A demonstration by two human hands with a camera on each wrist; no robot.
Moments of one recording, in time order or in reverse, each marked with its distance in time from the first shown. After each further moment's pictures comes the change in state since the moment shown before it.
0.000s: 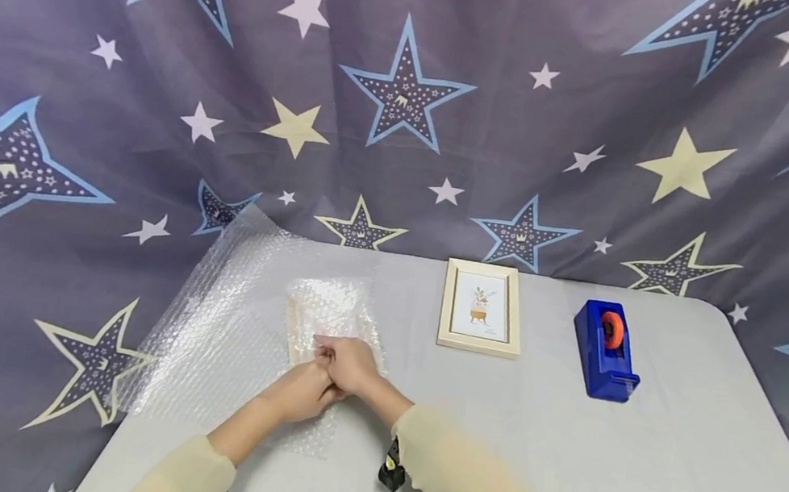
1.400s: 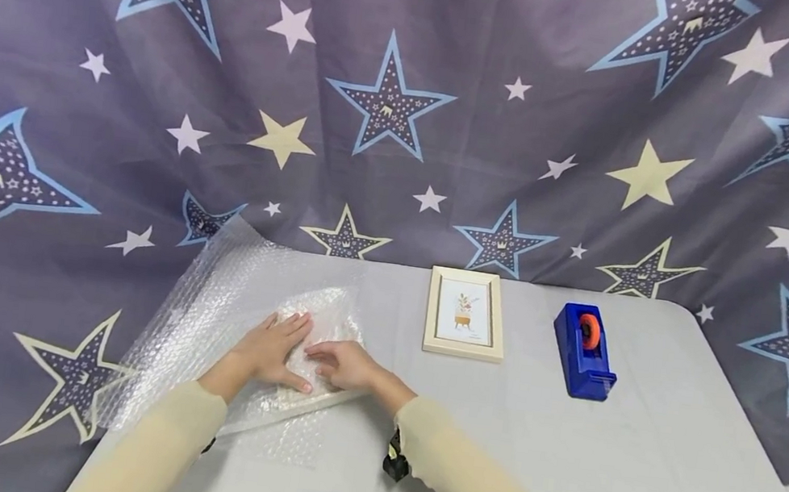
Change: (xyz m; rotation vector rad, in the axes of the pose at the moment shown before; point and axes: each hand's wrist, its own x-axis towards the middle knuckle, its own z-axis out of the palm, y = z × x) left_hand 0.020 -0.074 -0.037 0.220 -0.155 -0.113; right_hand 0.005 0.025 -0.009 0.023 -0.175 -0.223
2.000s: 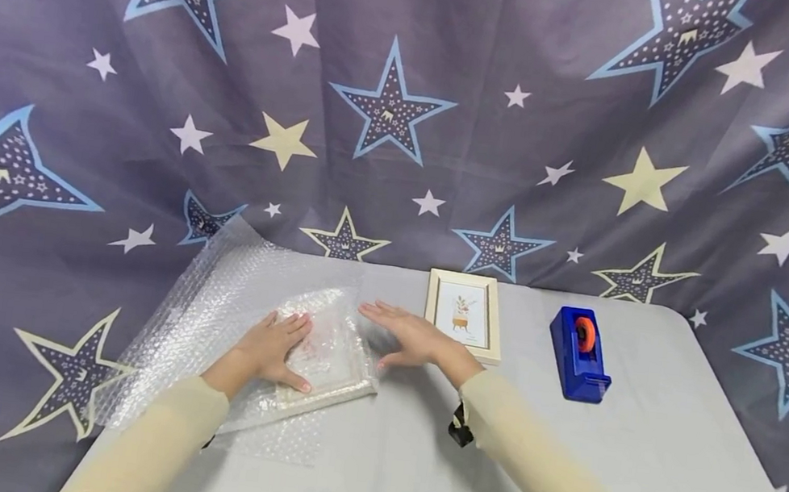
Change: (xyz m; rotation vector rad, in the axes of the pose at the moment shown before) left_hand 0.007 0.000 0.001 0.019 -0.039 -0.033; right_hand -0.041 0.050 -0.092 -0.250 -0.061 -0.149
